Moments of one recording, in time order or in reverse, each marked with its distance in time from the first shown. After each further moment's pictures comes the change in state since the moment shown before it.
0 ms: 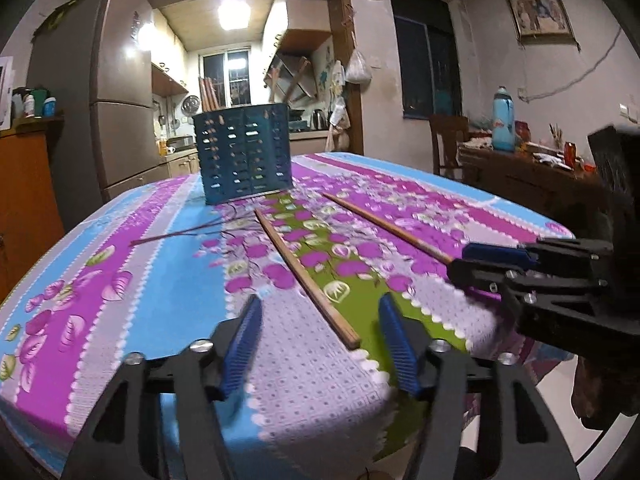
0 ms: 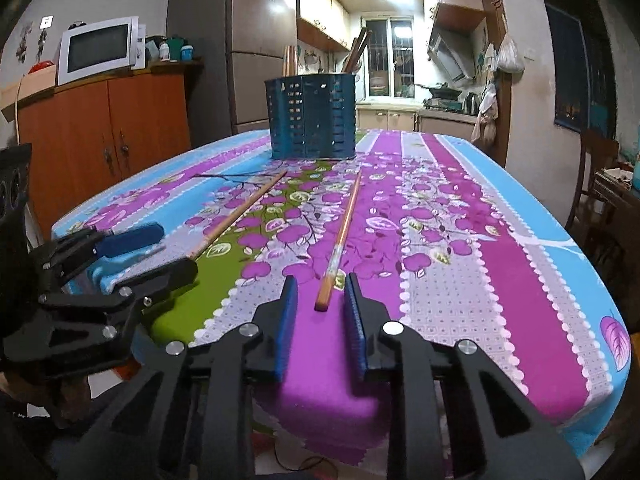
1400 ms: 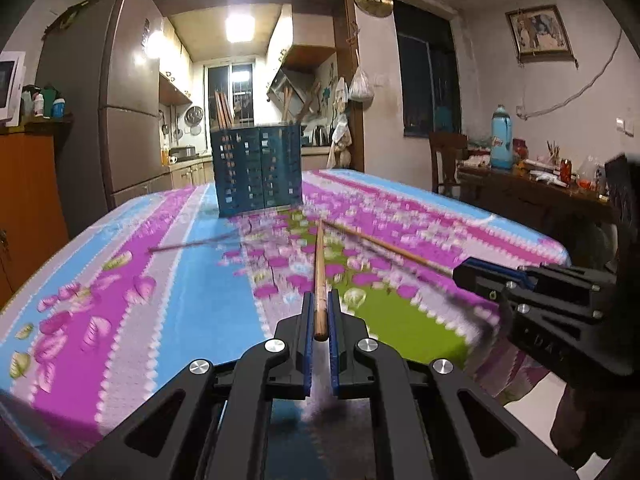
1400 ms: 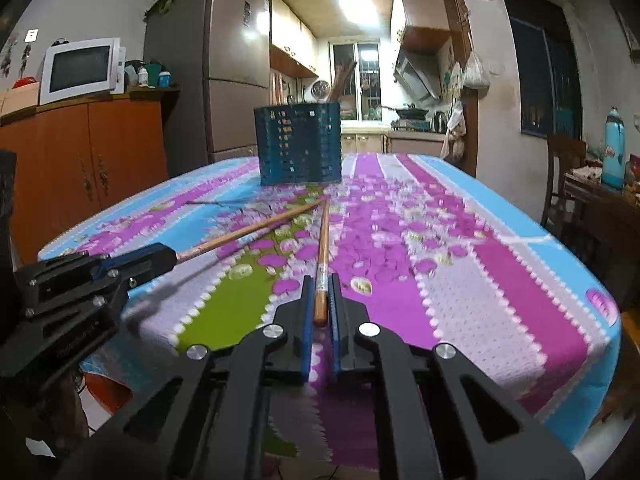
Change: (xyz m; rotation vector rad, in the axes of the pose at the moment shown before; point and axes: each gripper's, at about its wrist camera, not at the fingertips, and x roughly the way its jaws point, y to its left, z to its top) left arm -0.036 0.018 0.005 -0.036 -0.082 -0.009; right arm -0.018 0.033 -0.004 0.052 -0.112 -0.115
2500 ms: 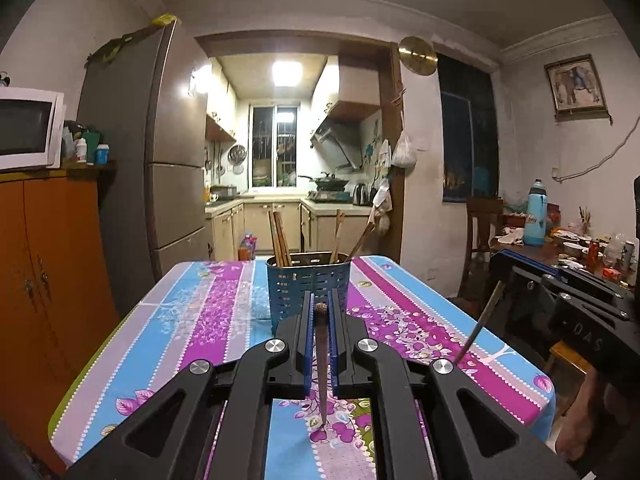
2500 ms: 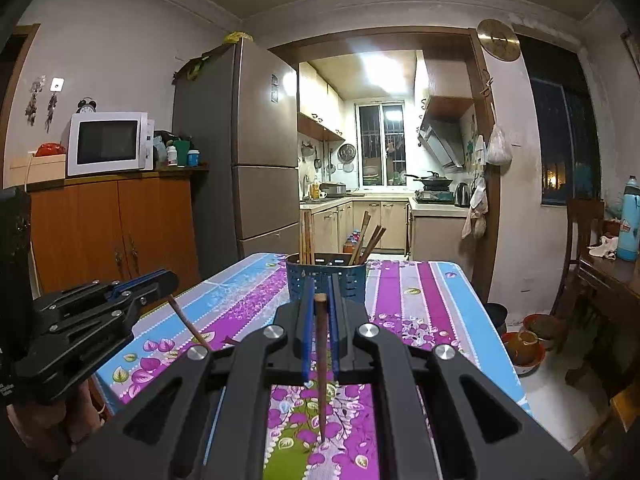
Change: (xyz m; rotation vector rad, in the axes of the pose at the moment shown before) left arm -0.055 0.024 0.154 -0.089 -0.135 0.139; right arm -0.055 -0.004 0.165 -0.034 -0.200 0.101
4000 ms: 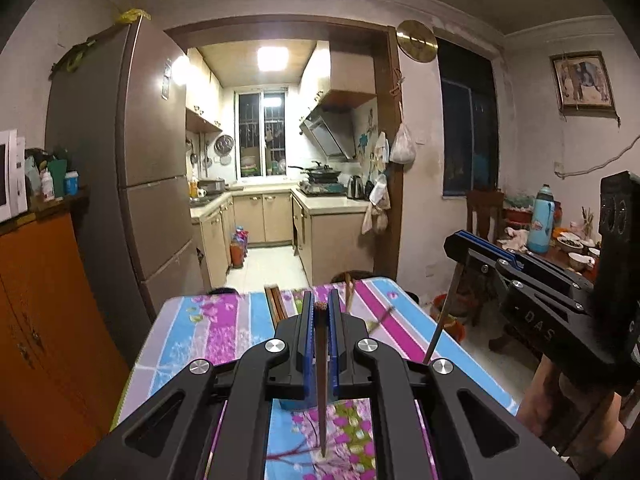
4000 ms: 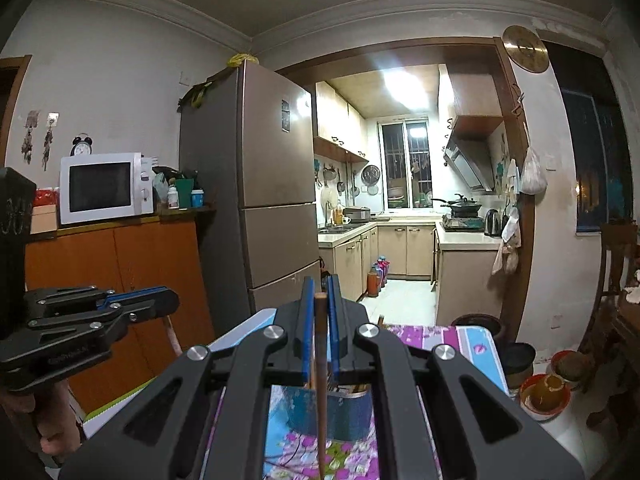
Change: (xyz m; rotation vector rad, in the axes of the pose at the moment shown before) left arm 0.100 0.025 0.163 0.042 0.069 -0.032; right arm 0.116 -0.043 0.134 0.004 -0.067 0.105
